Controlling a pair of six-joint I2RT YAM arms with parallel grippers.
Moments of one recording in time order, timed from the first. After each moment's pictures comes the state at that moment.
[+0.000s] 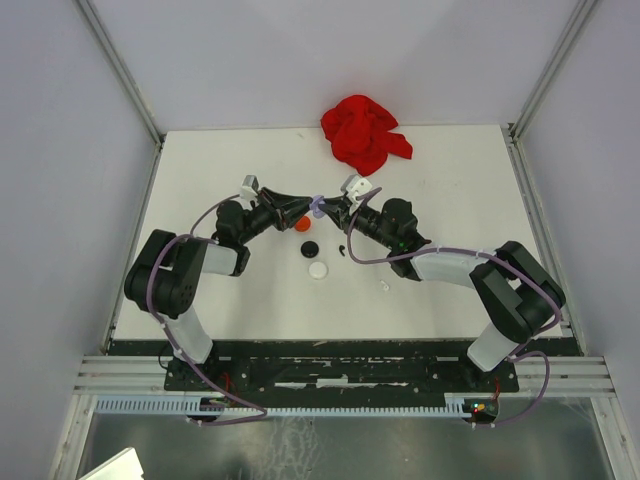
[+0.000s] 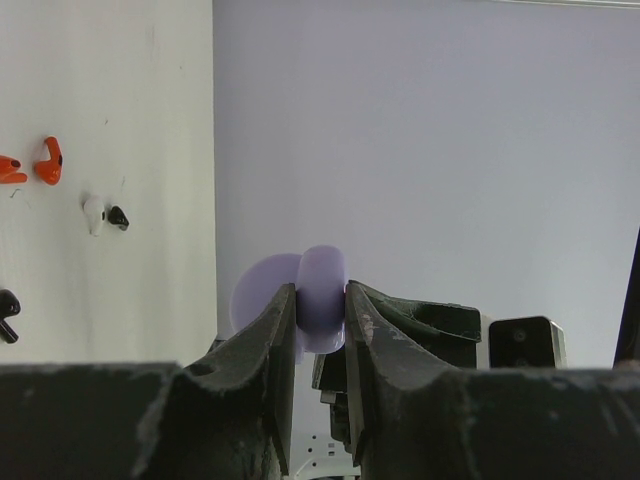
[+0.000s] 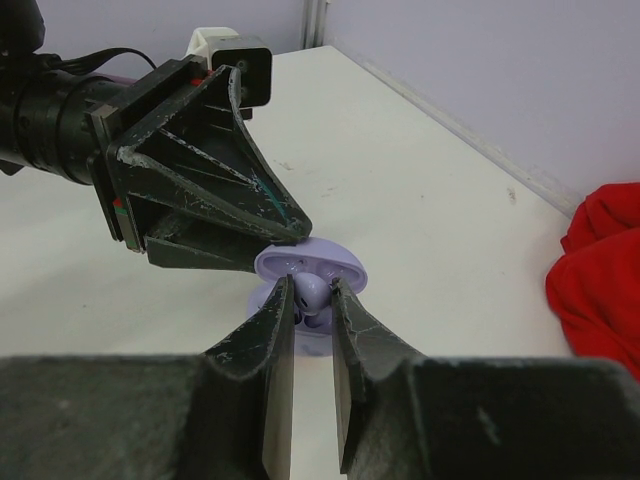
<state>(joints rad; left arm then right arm) -0.27 1.75 0.62 1.18 0.61 -1.63 0.66 1.64 0.78 0.91 -0.29 -0.14</state>
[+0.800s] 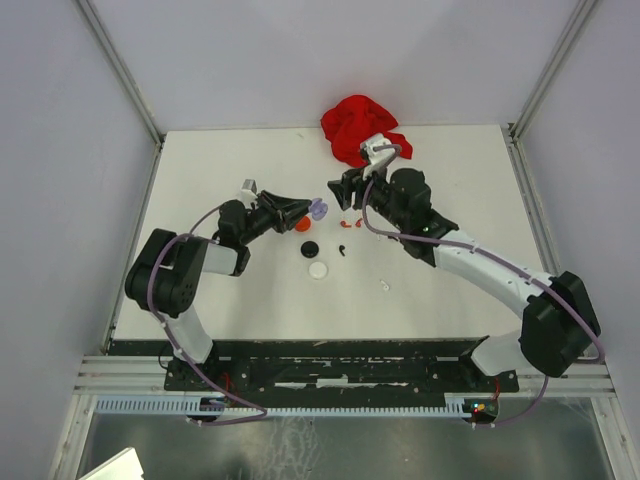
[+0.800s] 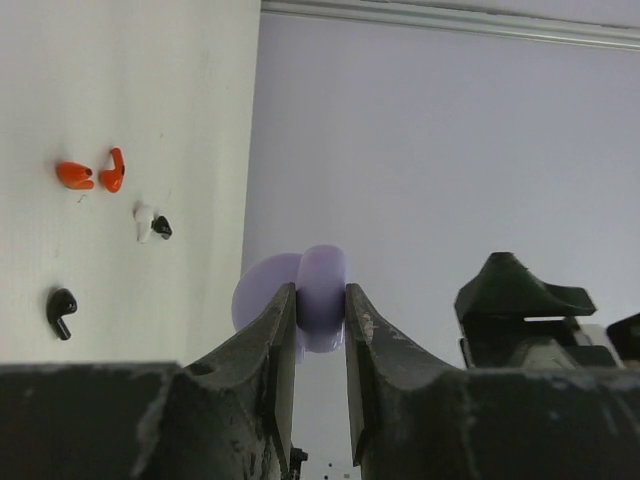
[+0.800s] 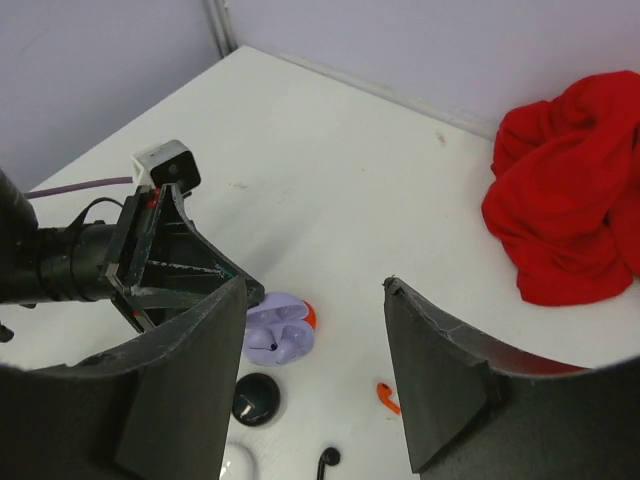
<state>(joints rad) -0.27 1.77 0.62 1.12 0.57 -1.59 0.66 1.41 0.94 0.46 -0.05 0.07</state>
